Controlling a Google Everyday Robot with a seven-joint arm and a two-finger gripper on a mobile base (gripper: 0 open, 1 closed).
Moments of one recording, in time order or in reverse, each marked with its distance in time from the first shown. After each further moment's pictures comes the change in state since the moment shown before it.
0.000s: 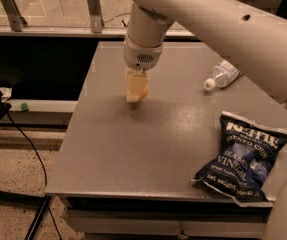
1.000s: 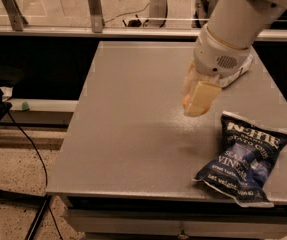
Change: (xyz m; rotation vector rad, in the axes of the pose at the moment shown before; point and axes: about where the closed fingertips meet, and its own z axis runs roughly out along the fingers) arm 0.107 0.105 -0.087 -0.026 -0.009 0.175
